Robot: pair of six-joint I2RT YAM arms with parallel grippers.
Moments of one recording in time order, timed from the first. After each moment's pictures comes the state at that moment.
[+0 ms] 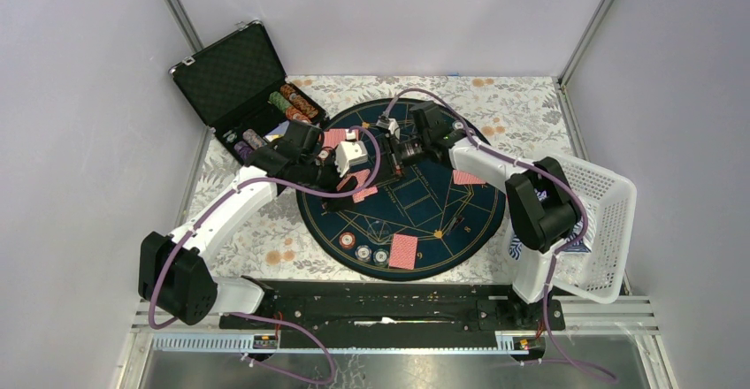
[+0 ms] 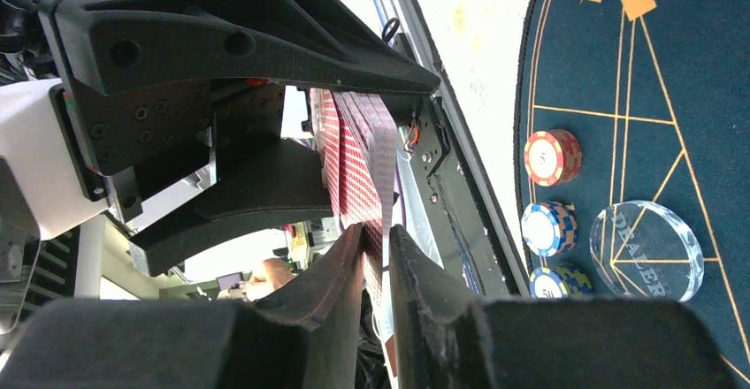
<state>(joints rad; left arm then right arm) -0.46 1.32 1.09 -0.72 0.62 0.51 0.55 1.87 1.30 -0.18 -1.14 0.71</state>
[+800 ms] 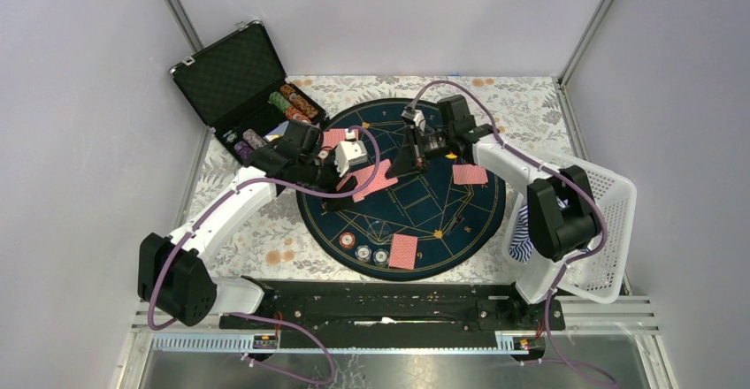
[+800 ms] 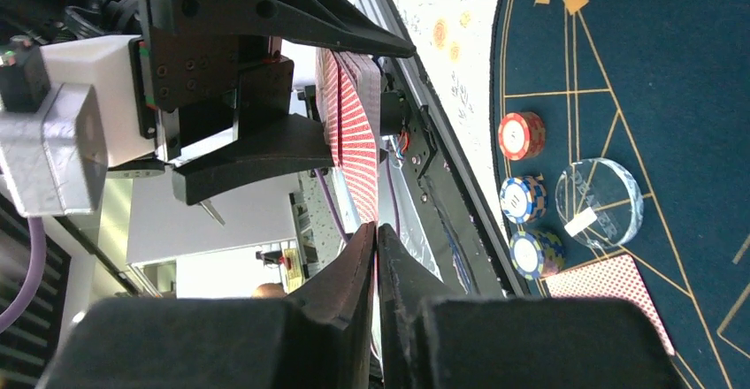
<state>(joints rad) -0.46 1.32 1.09 -0.72 0.63 0.51 0.44 1.77 1.26 -0.27 -1.15 0.65</state>
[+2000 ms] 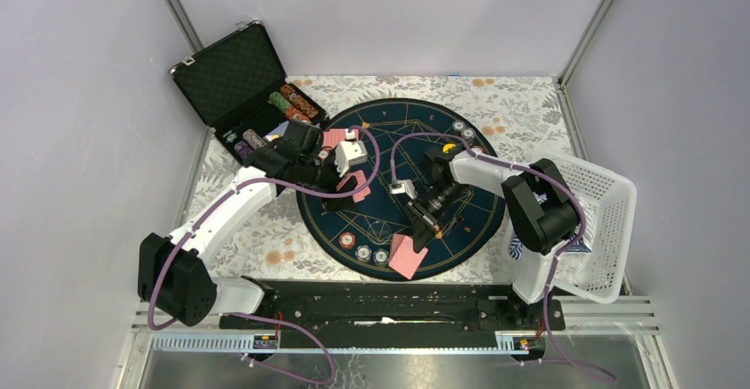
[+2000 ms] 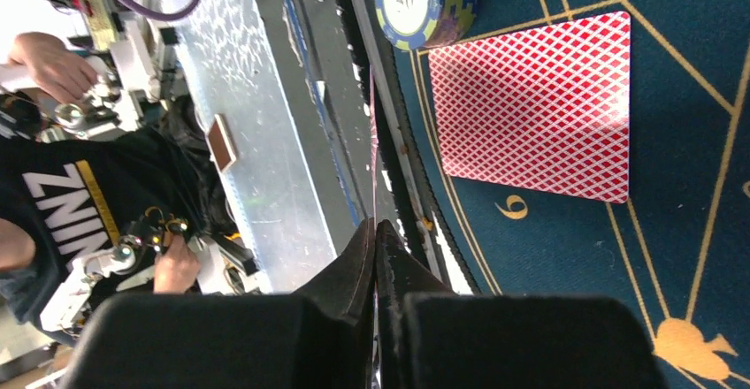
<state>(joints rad) -0.46 1.32 1.09 -0.72 0.63 0.51 0.55 1.84 1.15 -1.06 -0.97 -0.48</state>
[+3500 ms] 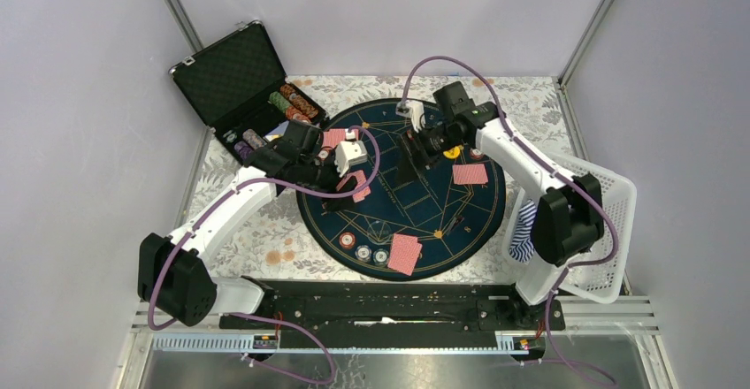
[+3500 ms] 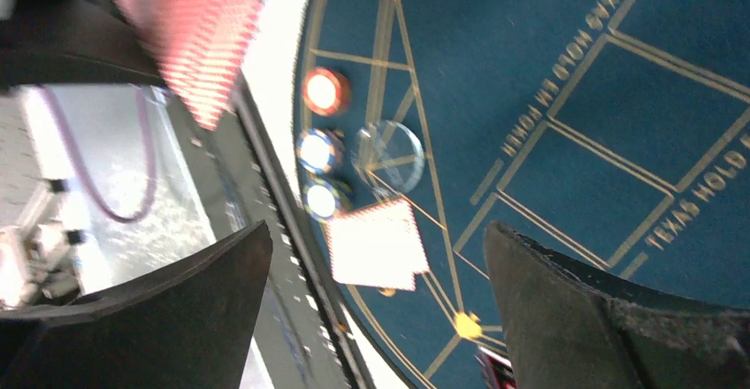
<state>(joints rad) -0.46 1.32 1.09 -0.72 0.63 0.51 0.47 1.75 1.50 -0.89 -0.73 -0.23</state>
